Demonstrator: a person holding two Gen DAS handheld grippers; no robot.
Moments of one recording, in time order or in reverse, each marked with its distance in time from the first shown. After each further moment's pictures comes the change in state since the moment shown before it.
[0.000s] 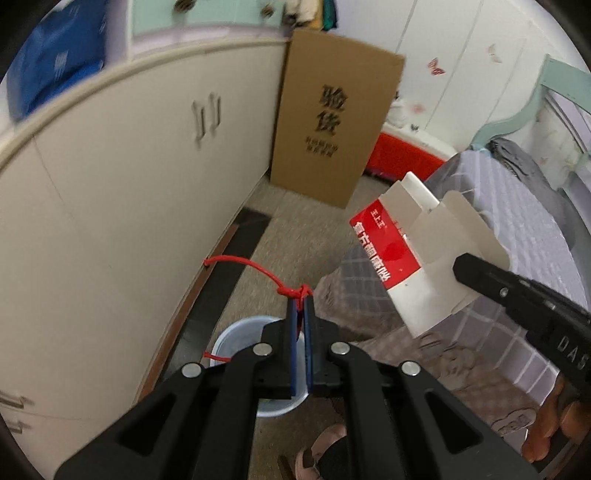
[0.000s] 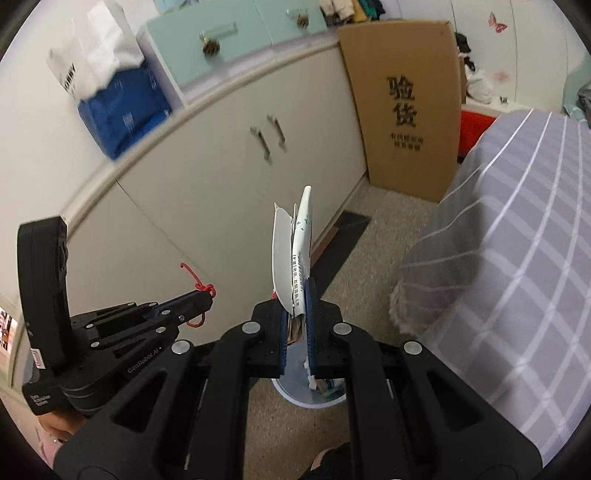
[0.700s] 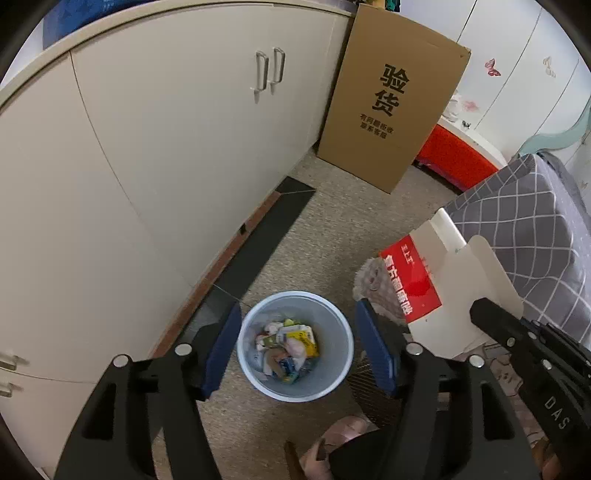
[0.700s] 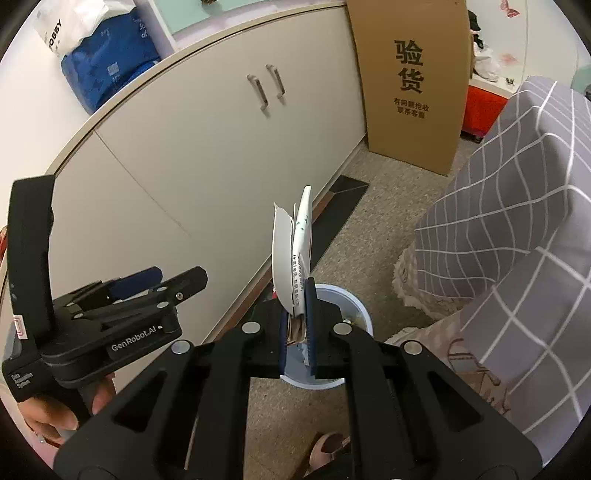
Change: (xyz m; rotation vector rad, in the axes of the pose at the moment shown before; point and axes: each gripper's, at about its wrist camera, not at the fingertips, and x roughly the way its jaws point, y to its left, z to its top) left arm 0.040 0.051 -0.014 -0.124 0.075 0.130; right arm 0.048 0.019 -0.025 -0.025 0.108 -0.036
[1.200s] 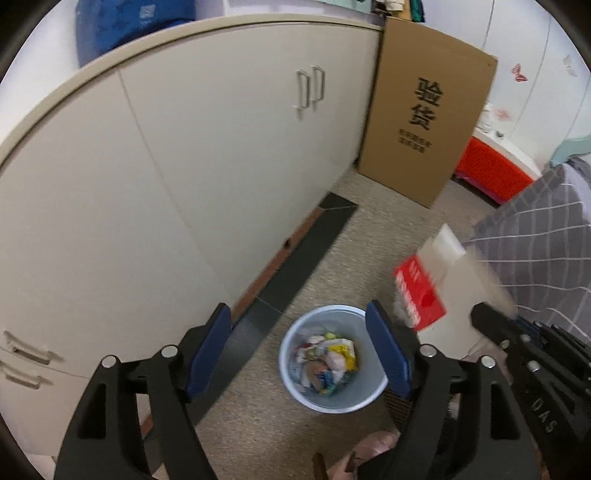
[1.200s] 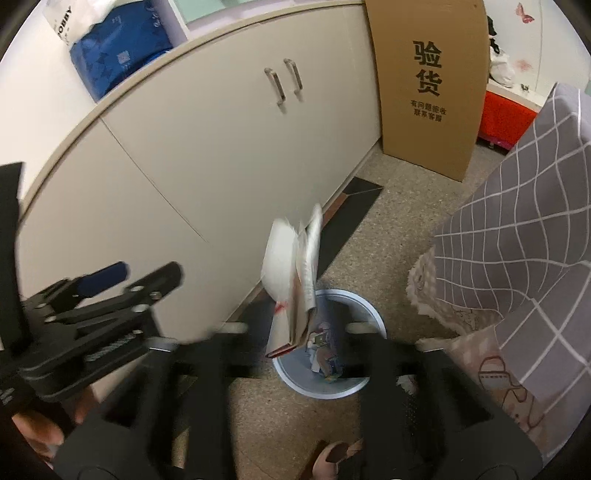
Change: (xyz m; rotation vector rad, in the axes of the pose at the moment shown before) left arm -0.017 0.013 0.000 -0.024 -0.061 0.177; right arm 0.023 0.010 0.000 -0.034 -0.034 -0.005
